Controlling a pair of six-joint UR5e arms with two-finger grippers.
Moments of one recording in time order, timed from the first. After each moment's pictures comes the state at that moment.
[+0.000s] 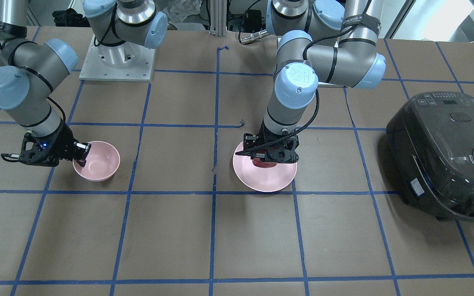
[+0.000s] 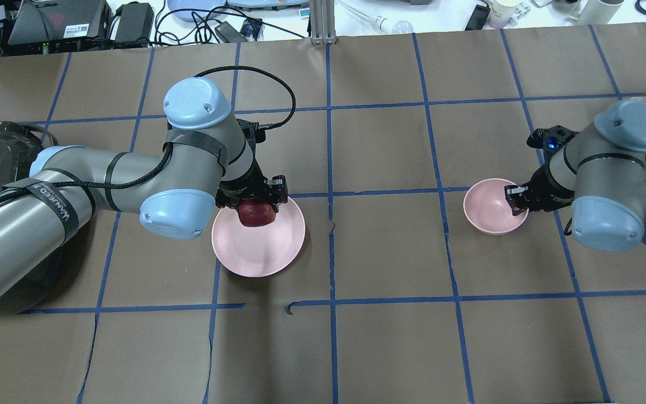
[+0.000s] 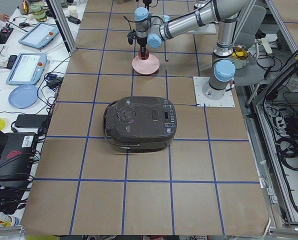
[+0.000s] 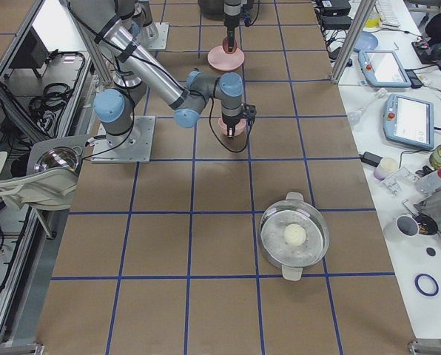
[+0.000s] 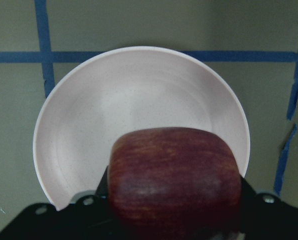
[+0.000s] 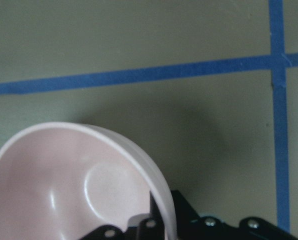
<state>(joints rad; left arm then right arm) -1.75 -1.79 -1.94 -1.00 1.51 -0.19 1.22 -1.41 2.15 -2.33 -1.46 -0.23</state>
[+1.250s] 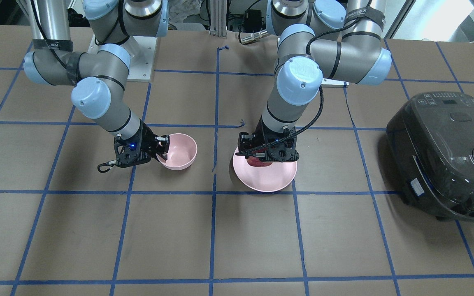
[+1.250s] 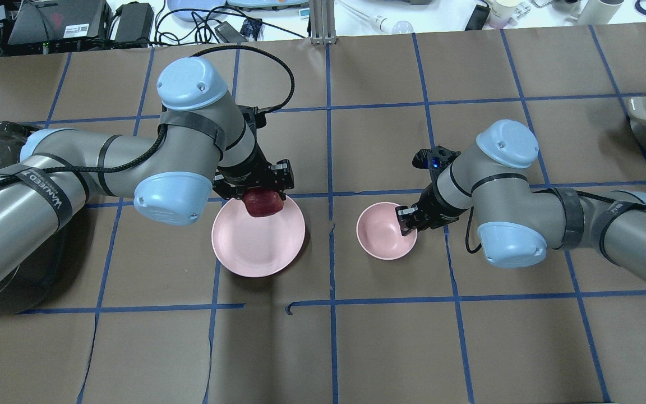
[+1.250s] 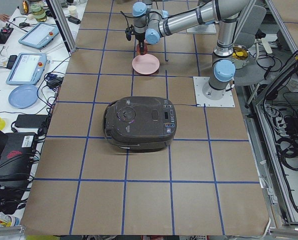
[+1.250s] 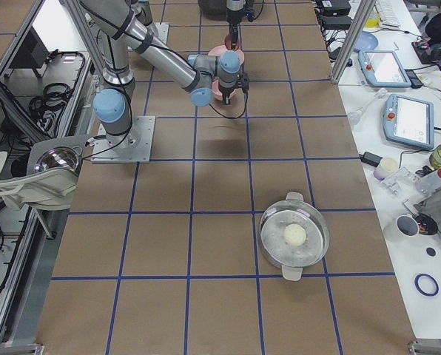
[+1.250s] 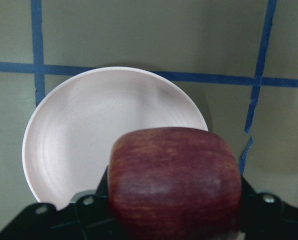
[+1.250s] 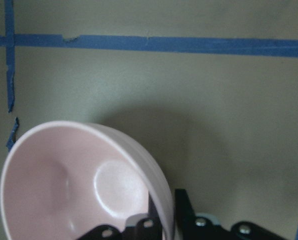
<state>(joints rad) -1.75 -1.79 -1.88 -1.05 1.45 -0.27 1.55 -1.34 2.18 -2.39 -1.25 -0.12</state>
